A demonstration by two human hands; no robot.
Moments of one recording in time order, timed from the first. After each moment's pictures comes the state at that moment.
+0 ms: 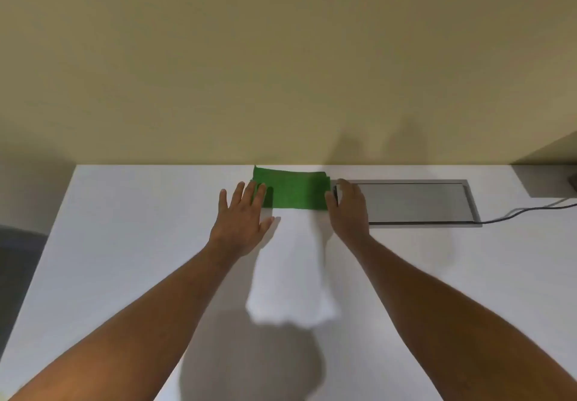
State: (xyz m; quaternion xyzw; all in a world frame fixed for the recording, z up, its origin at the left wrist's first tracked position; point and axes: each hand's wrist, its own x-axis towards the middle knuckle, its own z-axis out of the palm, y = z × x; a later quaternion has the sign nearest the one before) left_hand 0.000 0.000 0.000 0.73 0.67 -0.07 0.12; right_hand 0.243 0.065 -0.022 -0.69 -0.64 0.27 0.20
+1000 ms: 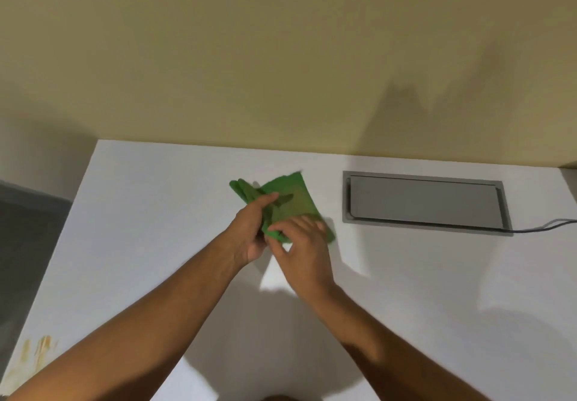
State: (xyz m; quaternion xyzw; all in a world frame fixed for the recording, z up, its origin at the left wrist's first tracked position) left_hand 0.046 -0.007 0.035 -0.01 0.57 0.41 0.71; right_hand 0.183 -0.041 0.023 -0.50 -0.75 0.31 0.31
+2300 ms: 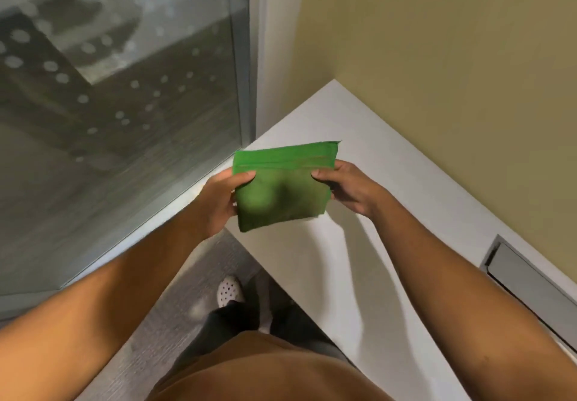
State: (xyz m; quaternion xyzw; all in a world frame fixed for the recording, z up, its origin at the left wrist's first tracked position) left_hand -0.251 -0.416 0.066 -0.02 0.59 0.64 0.49; right_hand -0.119 -0.161 0.061 -0.32 -0.56 0.76 -0.09
